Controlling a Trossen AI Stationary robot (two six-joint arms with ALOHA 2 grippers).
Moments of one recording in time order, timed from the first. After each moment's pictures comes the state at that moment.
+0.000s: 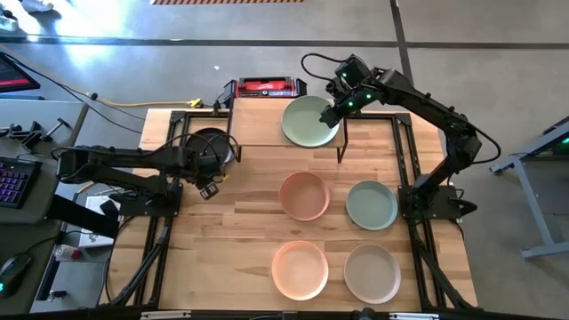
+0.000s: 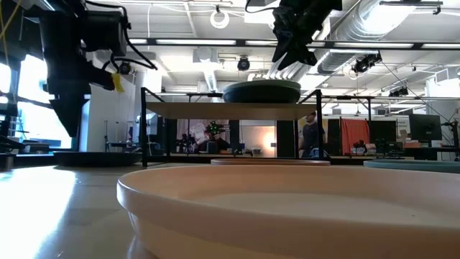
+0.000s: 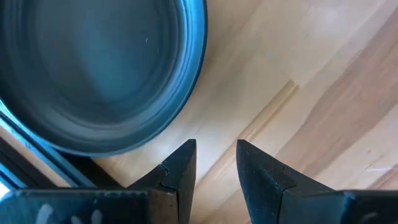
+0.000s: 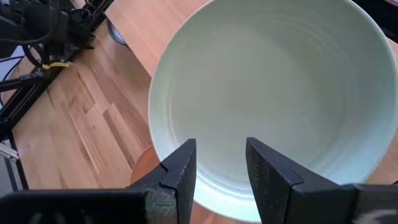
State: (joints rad) left arm 0.18 1.08 0.64 -1.03 -0.26 -0.45; right arm -0.64 1.60 1.65 -1.01 -0.34 0.23
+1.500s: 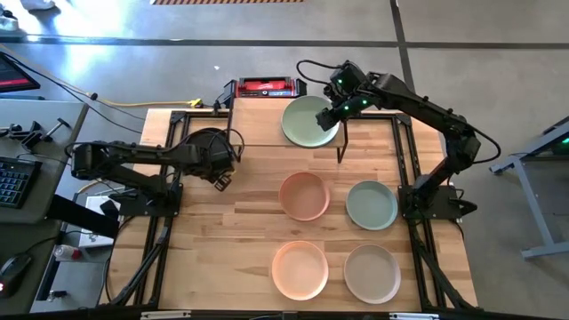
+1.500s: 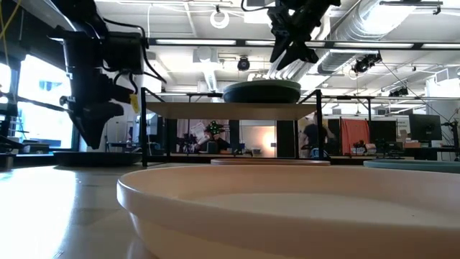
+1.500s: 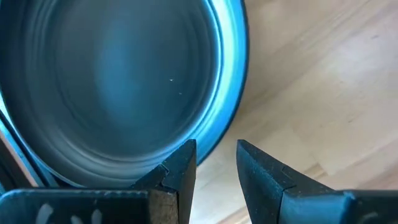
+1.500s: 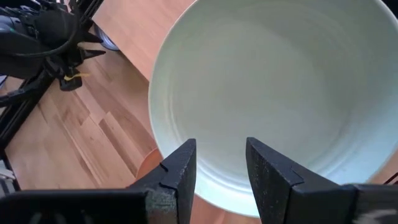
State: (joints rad) left arm 0.26 1.27 0.64 -0.85 -0.36 -0.59; right arm -0.58 1.60 1.65 -1.01 -0.25 0.36
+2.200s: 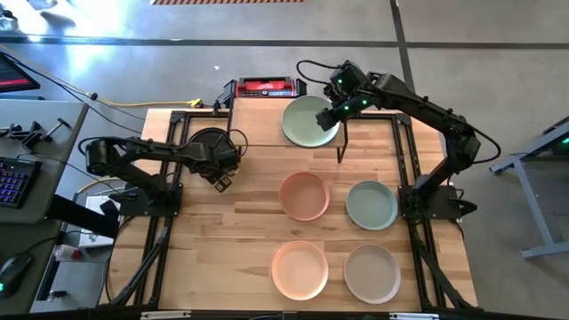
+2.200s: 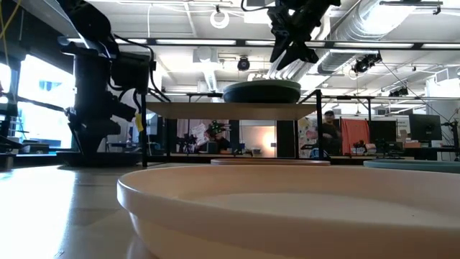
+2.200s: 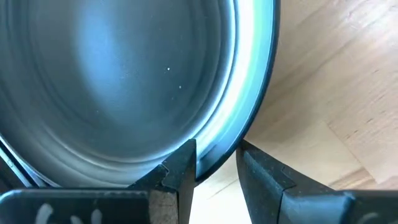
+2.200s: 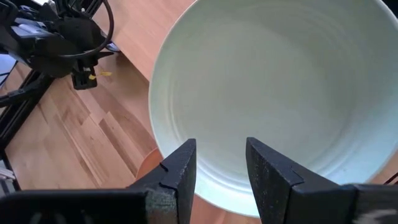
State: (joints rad) left arm 0.32 1.41 0.64 -0.81 -0.32 -0.49; right arm -0.58 1.60 1.65 -1.01 -0.25 0.36
